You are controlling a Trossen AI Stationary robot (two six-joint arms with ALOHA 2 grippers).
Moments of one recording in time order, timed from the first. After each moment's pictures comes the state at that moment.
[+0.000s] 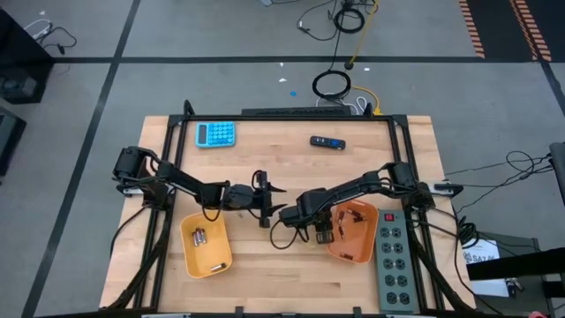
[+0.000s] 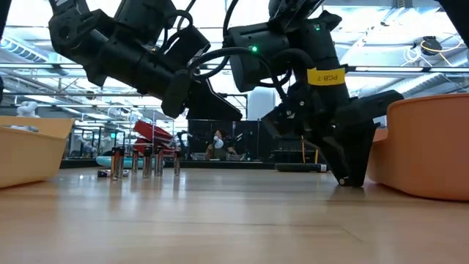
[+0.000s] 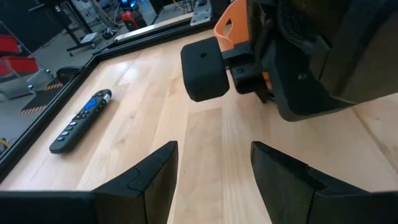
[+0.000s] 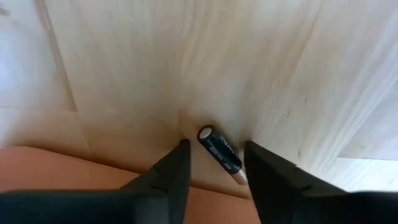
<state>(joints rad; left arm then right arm) -0.13 1.72 0.64 0.73 -0.27 0.24 0.17 2.16 1.51 -1.19 0.00 0.07</state>
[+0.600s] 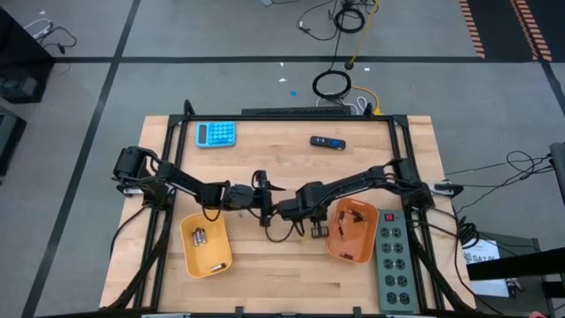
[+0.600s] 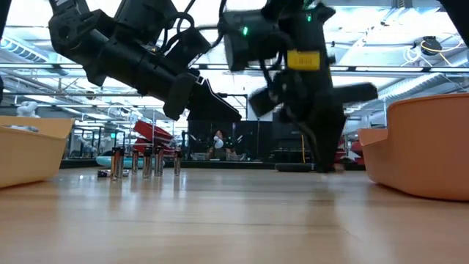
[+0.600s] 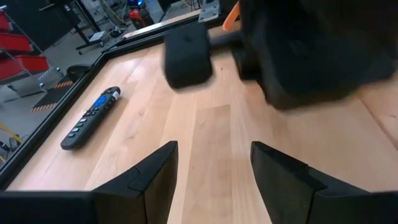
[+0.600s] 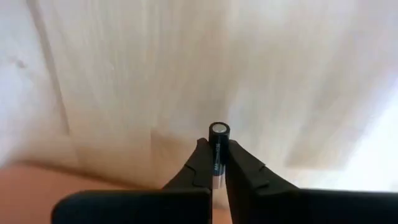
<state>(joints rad) -0.13 1.72 0.64 0.72 -0.30 0.24 0.15 2.10 1.56 -1.19 0.04 0.06</state>
